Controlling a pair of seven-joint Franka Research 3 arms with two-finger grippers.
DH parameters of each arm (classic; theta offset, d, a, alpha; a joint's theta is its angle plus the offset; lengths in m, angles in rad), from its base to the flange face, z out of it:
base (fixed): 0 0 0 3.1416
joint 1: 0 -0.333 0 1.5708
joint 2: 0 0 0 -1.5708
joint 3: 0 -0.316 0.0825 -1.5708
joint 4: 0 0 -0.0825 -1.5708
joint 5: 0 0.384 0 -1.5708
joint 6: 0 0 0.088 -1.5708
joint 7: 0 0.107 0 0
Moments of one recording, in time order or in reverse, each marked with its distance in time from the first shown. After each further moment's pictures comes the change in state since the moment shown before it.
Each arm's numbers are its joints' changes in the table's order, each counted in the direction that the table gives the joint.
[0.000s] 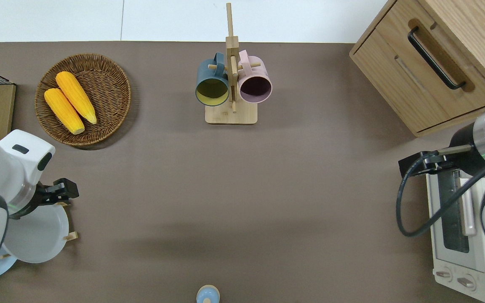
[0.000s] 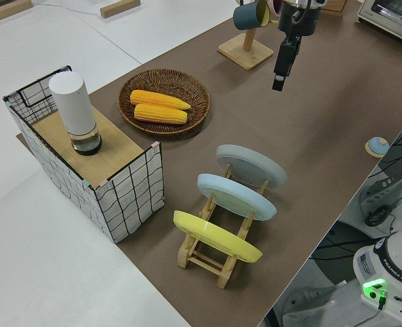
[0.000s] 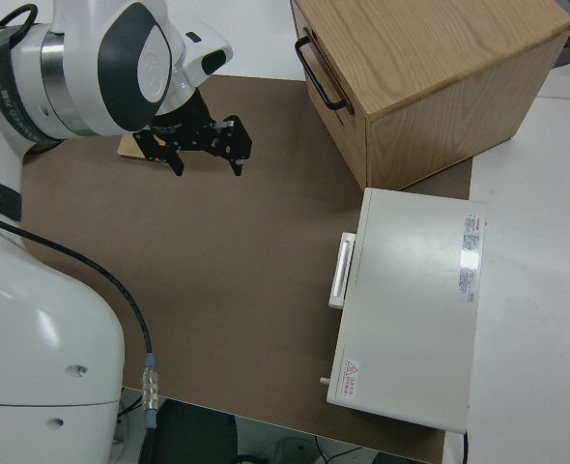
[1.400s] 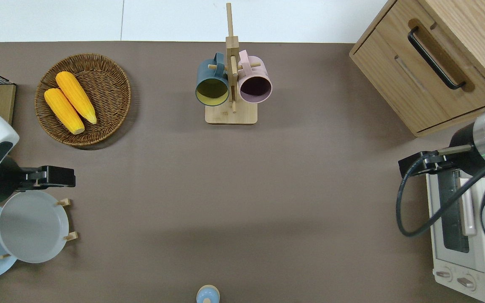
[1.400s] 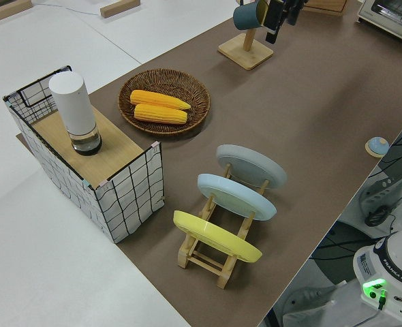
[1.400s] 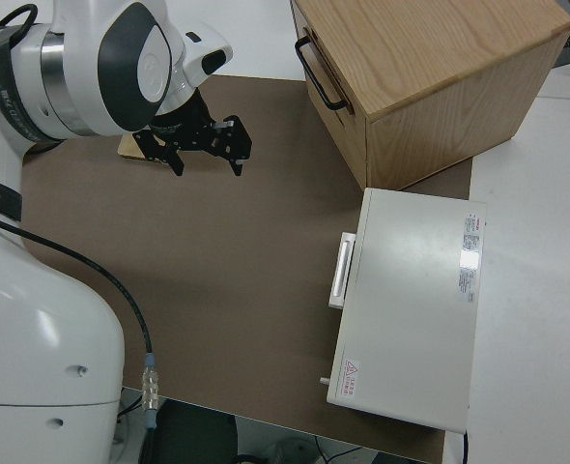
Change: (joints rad) left arm -0.006 0.062 -0.017 0.221 -0.174 -0.030 0.234; right arm 0.000 0.000 0.000 0.000 0.000 0.000 0.000
